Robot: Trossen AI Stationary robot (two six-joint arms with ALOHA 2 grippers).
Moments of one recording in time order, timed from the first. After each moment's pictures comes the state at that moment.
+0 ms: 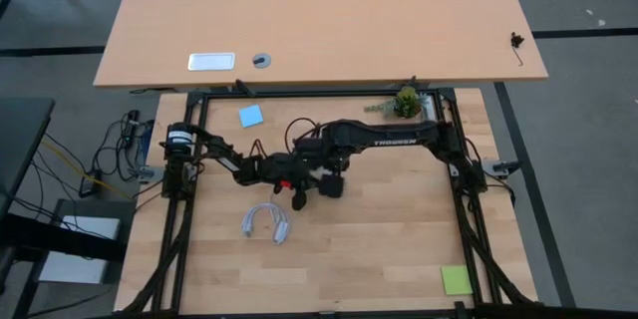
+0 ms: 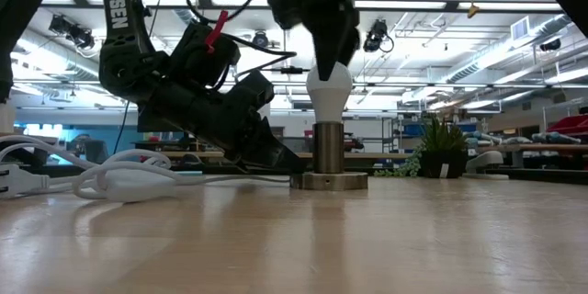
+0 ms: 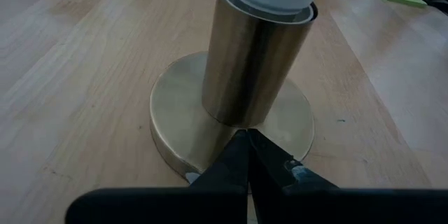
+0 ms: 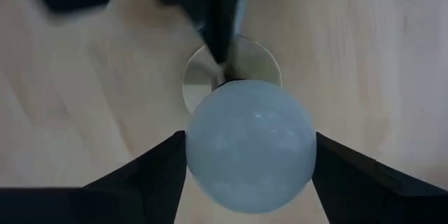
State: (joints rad) left arm 0.08 1.96 0.60 0.92 0.11 -0.16; right arm -0.02 2.14 2.09 -1.43 0.04 0.27
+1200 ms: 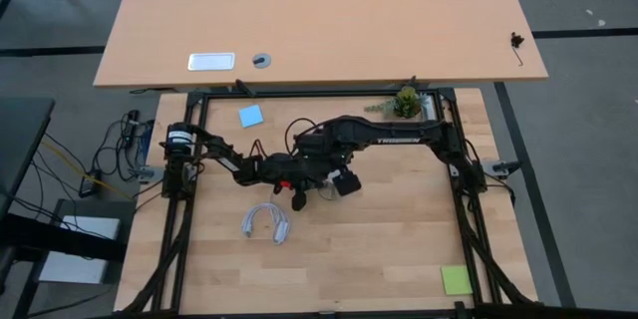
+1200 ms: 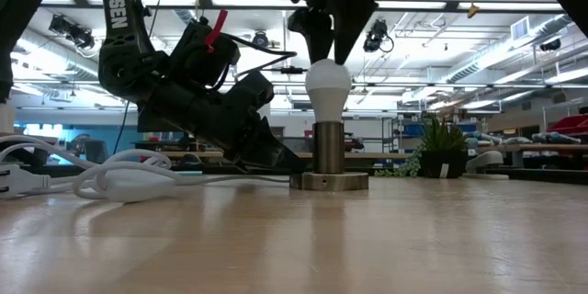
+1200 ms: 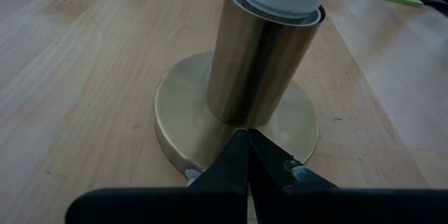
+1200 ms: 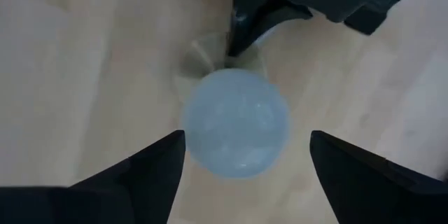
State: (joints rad) left arm 0.08 1.96 0.60 0.93 0.12 -0.16; right arm -0.01 2.14 2.17 -1.49 0.04 -0.40
